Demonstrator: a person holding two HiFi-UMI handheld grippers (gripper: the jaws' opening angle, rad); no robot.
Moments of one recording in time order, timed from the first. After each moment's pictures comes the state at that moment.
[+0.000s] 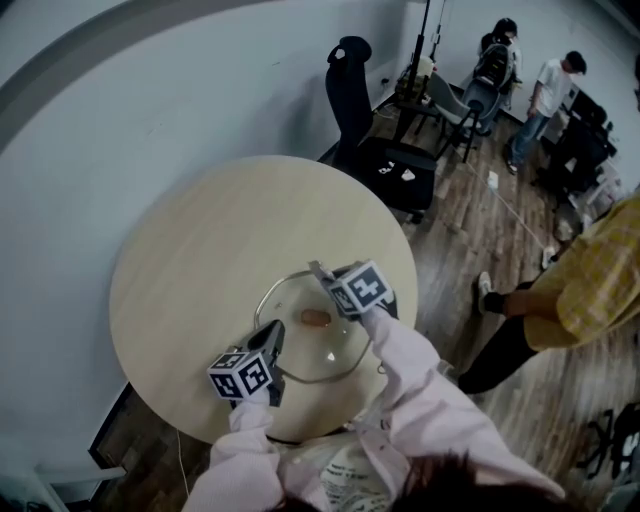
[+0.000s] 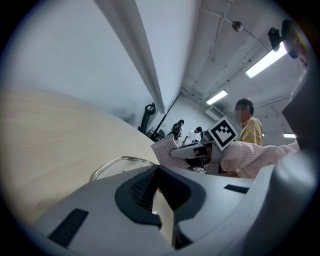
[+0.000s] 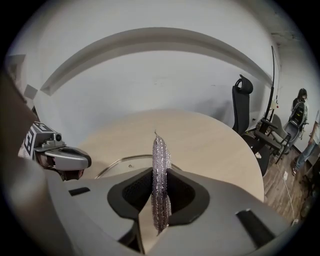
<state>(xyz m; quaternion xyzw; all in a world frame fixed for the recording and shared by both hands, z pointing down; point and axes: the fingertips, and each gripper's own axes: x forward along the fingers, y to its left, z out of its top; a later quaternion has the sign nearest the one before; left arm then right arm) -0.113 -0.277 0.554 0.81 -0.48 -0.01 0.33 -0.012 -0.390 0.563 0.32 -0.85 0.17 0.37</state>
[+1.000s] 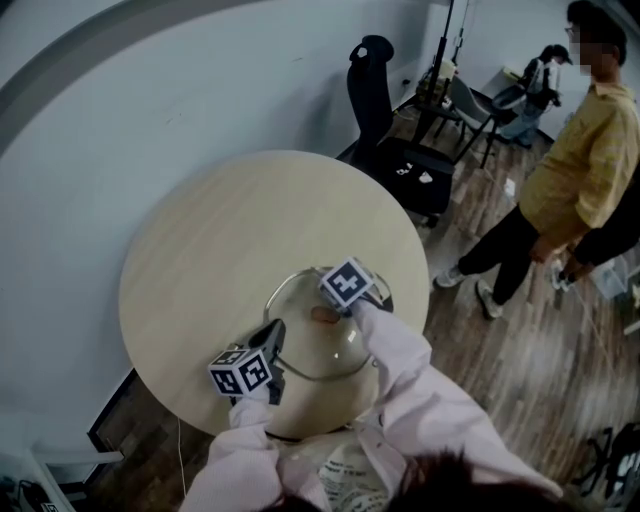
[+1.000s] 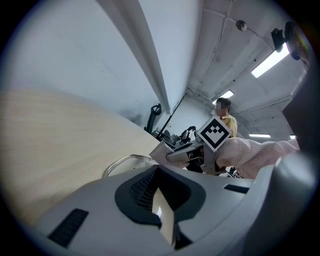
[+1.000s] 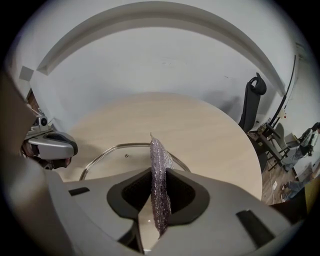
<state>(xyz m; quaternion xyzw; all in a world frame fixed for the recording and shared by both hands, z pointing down) -0.133 -0.266 0.564 0.79 -0.51 -0.01 0.34 -0.053 -0.374 0.591 0.27 -0.83 0.16 0.46</state>
